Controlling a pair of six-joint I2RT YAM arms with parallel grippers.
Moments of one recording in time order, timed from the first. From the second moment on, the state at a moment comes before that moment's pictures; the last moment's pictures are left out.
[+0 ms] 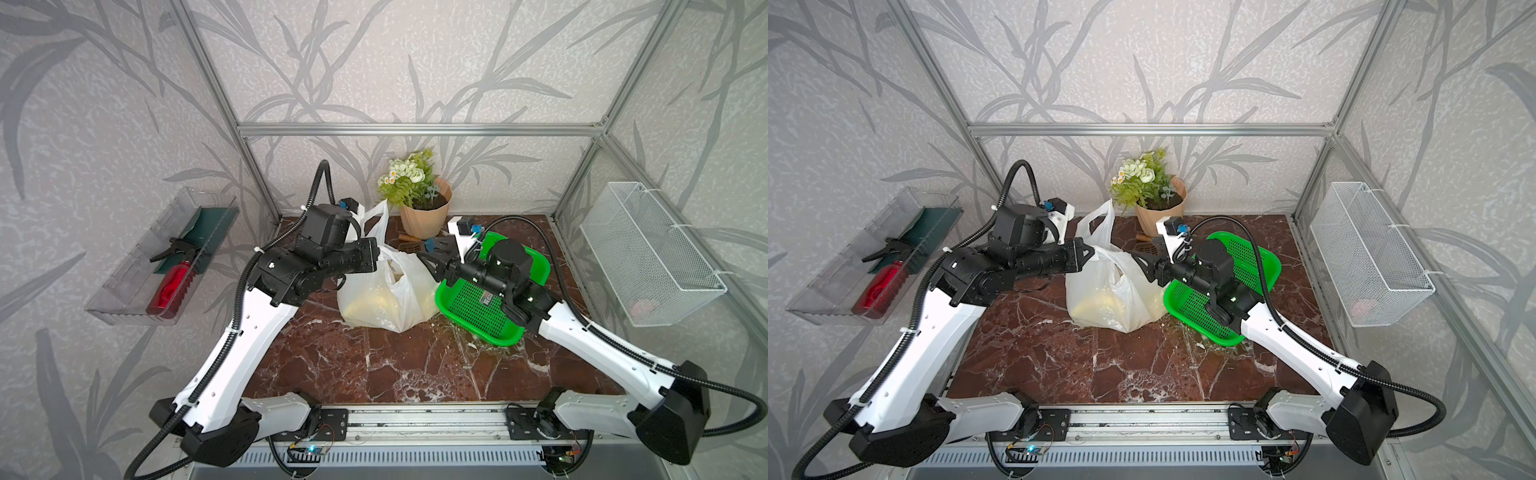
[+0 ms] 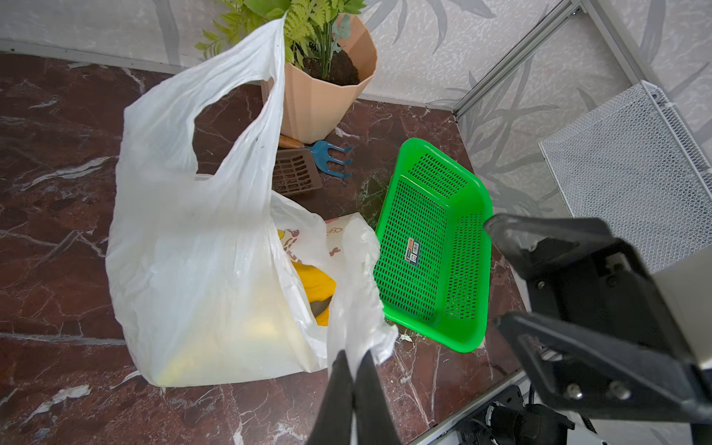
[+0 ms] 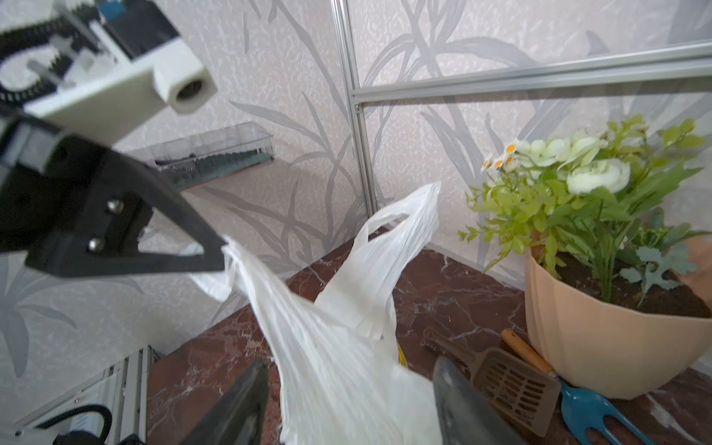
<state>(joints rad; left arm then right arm) -0.53 1.25 1.66 -1.05 0.09 -0.51 0.69 1.27 1.09 0.16 -0.27 0.21</state>
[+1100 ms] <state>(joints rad) -0.52 1.24 1.61 -1.01 0.12 -0.52 0.58 2.12 1.85 0.28 -0.54 0.51</state>
